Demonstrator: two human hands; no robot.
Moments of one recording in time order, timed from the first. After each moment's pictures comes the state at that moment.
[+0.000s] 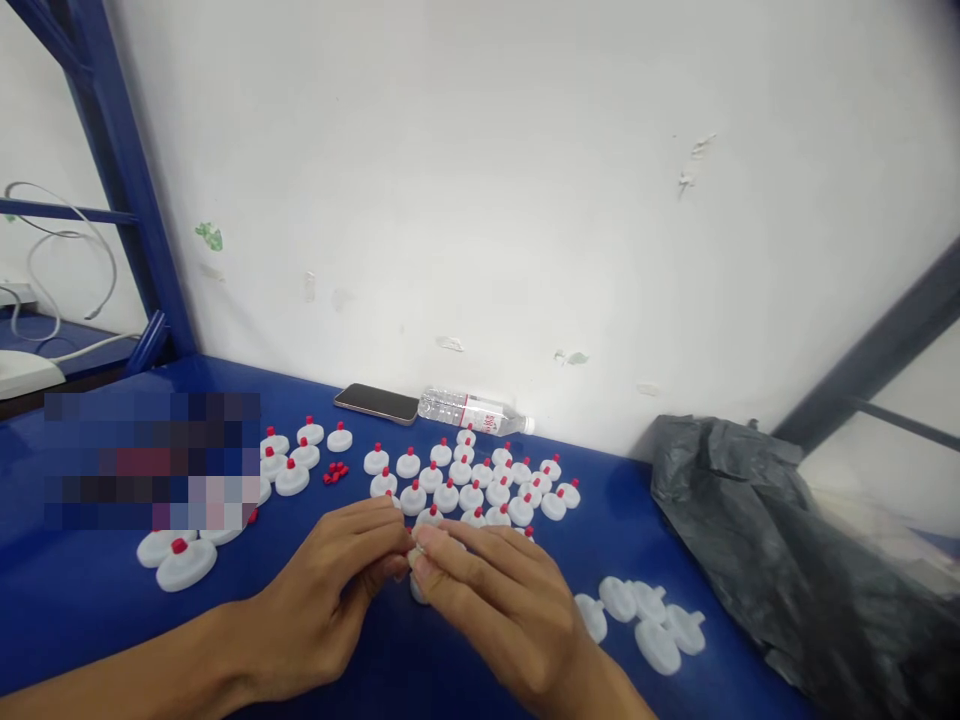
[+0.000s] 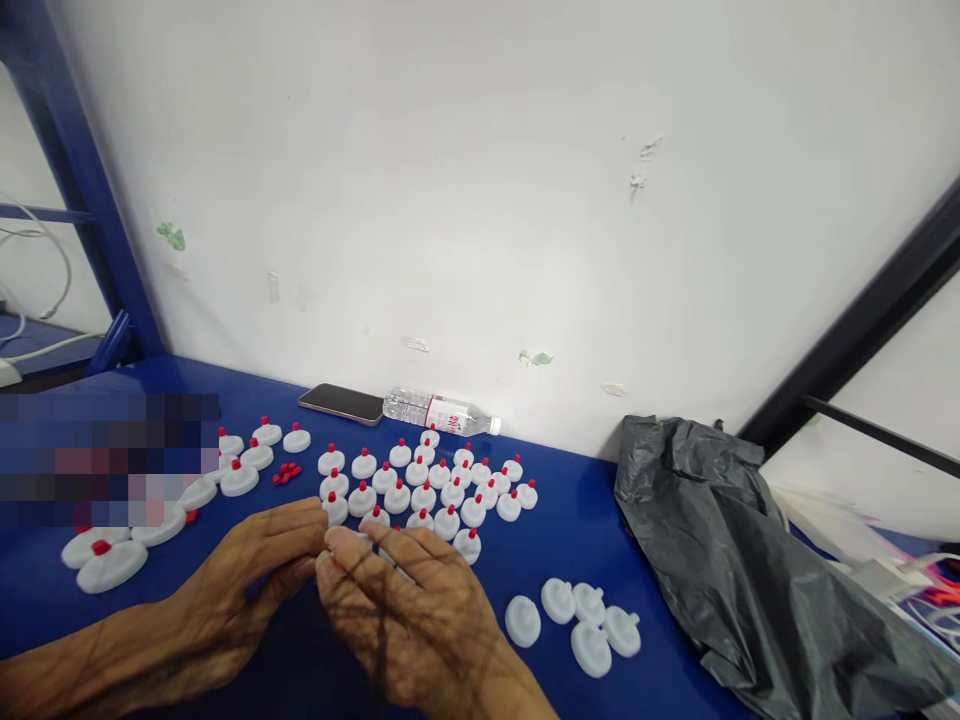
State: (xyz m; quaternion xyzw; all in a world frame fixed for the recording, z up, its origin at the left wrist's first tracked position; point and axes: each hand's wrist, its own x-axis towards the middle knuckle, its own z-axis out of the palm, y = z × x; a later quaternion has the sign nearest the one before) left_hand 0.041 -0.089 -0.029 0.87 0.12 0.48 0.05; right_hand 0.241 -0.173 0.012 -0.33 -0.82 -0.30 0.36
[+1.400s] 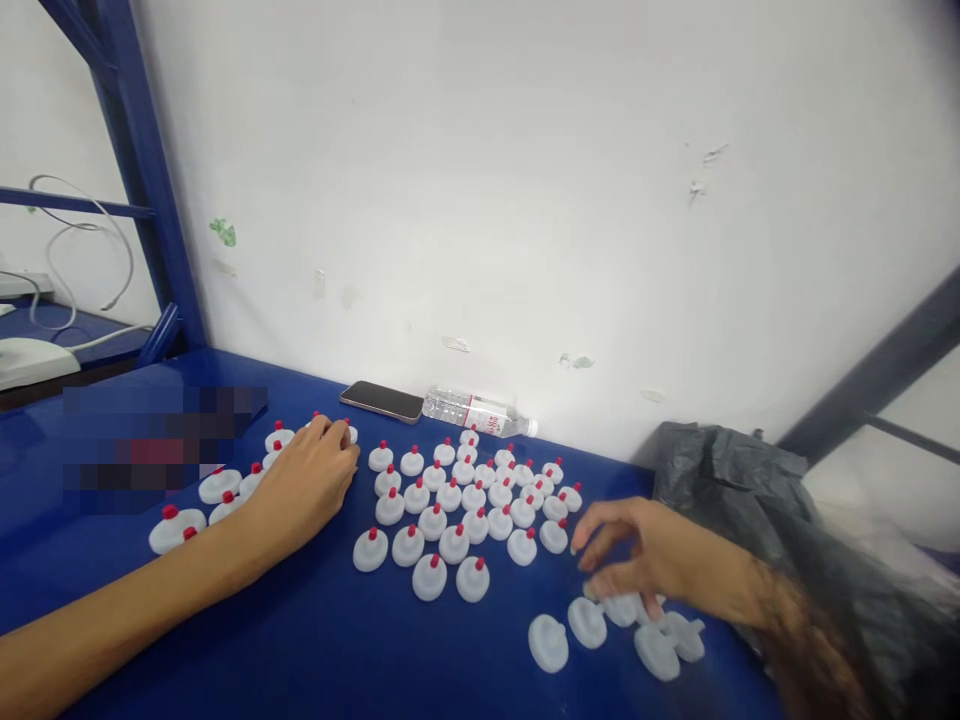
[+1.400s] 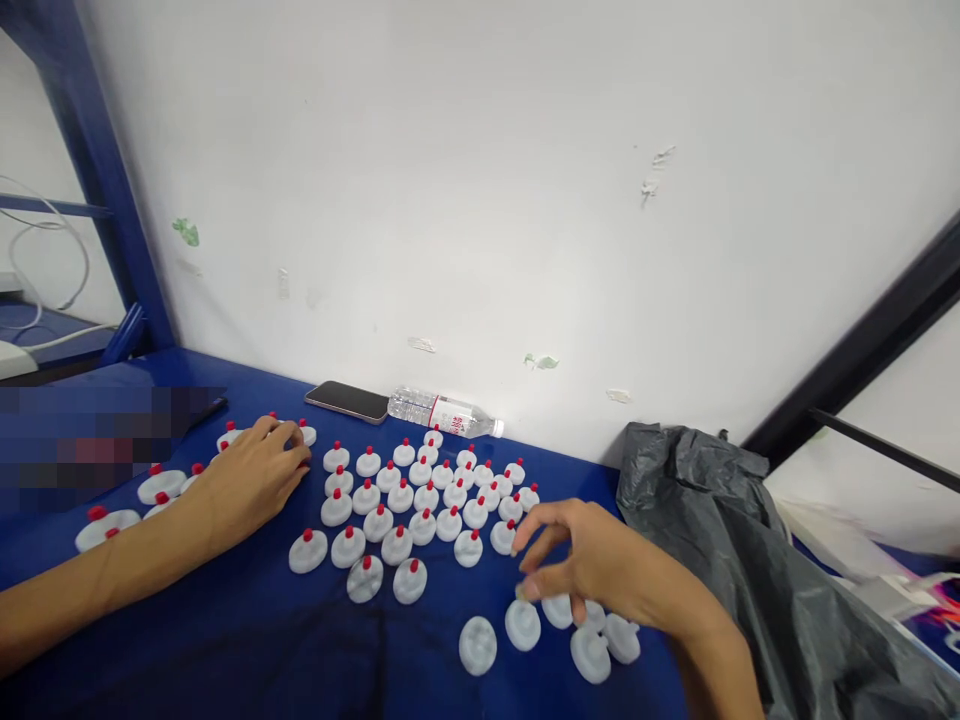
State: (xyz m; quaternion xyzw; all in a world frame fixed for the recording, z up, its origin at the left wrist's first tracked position) left_hand 0.013 -0.006 -0.032 0.87 0.39 0.15 -0.26; right_hand 0.371 -0.181 0.059 -0.70 -0.57 0.41 0.13
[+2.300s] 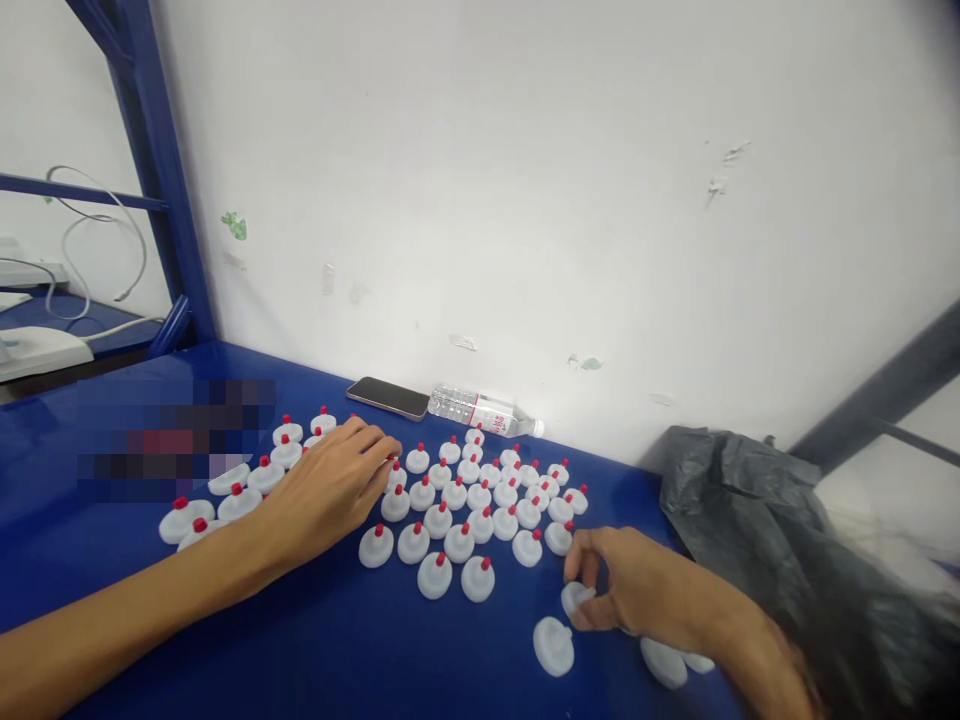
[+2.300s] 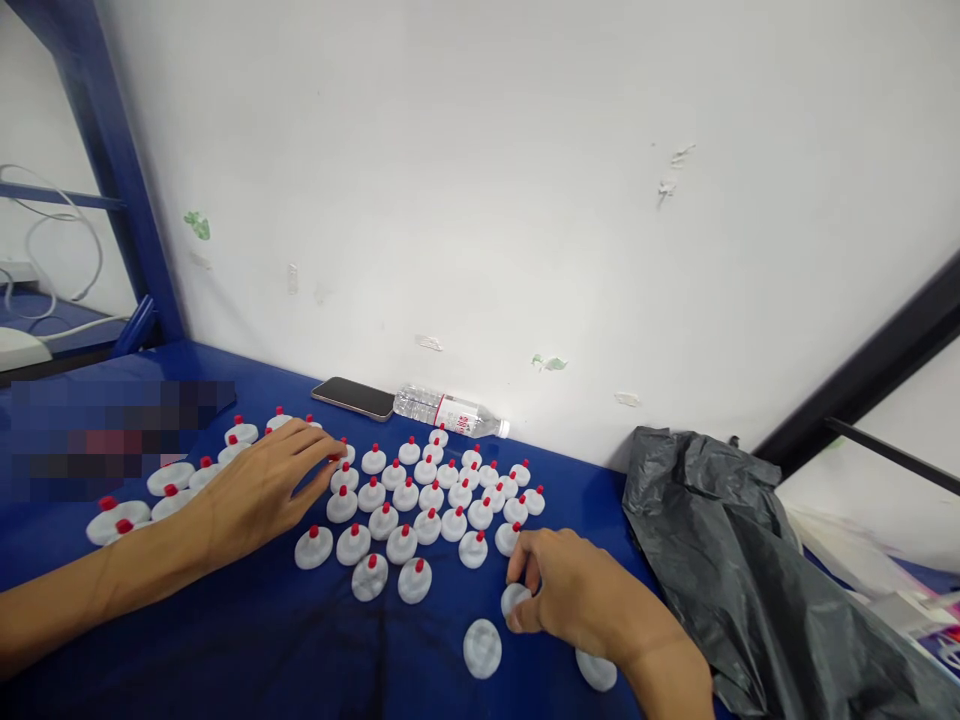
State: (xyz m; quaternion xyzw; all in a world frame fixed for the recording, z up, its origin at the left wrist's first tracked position) left_hand 0.027 -0.028 -0.018 0.90 0.30 0.30 -0.13; right_hand 0.342 -0.187 0.046 -0.73 -0.64 0.24 0.04
